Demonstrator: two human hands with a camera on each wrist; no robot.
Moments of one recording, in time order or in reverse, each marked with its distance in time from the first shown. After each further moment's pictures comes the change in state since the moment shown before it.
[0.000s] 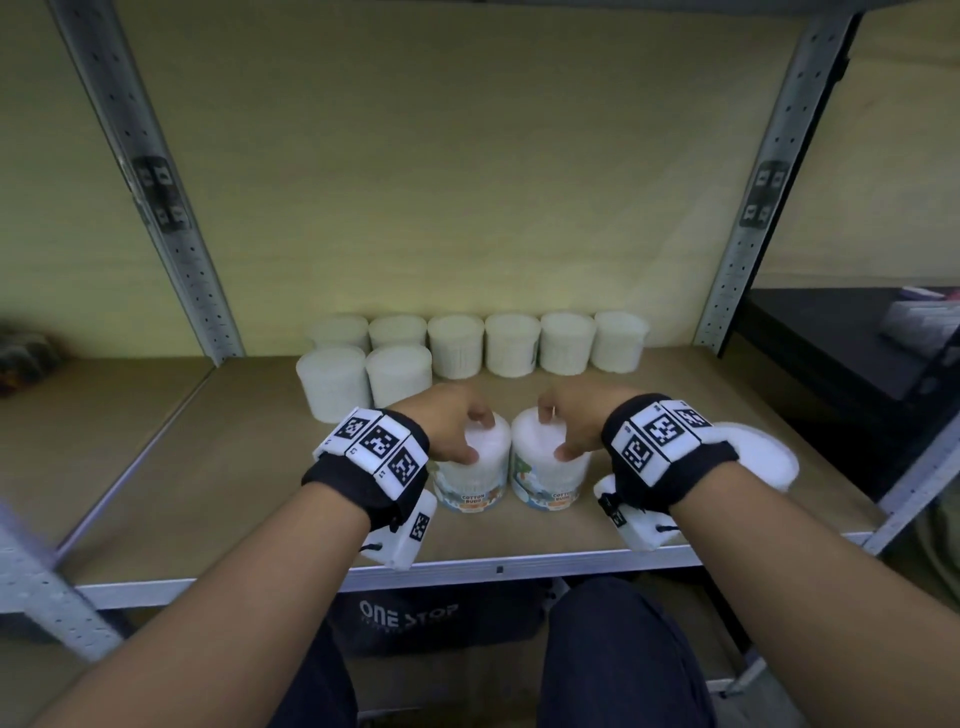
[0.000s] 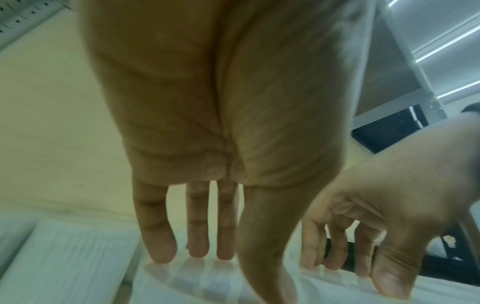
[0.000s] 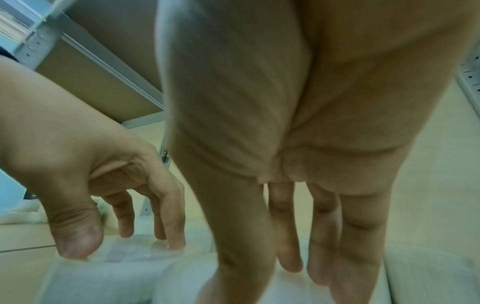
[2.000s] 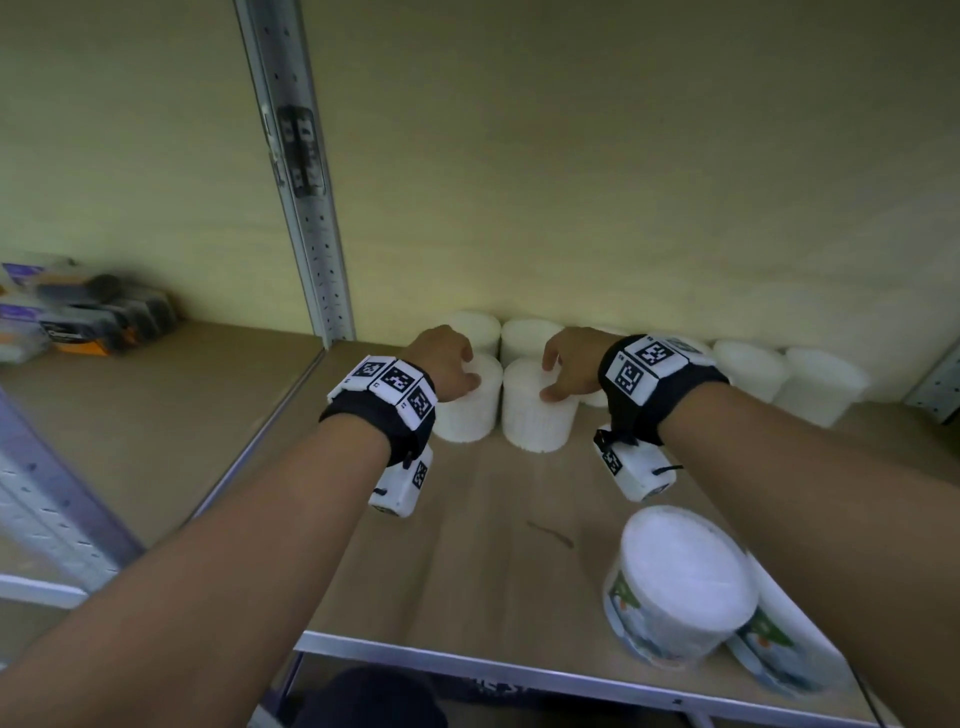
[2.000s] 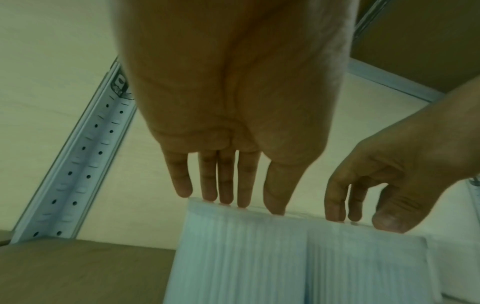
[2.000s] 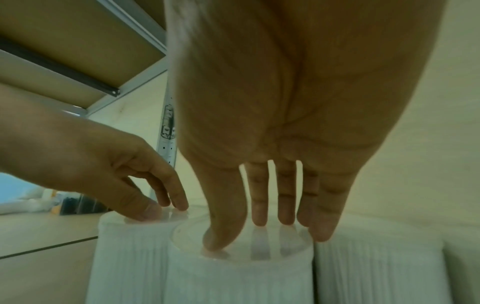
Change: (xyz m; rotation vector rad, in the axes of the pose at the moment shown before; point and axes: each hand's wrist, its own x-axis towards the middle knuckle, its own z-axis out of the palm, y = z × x) left_hand 0.052 -0.201 -0.044 -0.082 0.238 -0.343; right_hand 0.189 -0.135 -0.052 0.023 0.027 -0.128
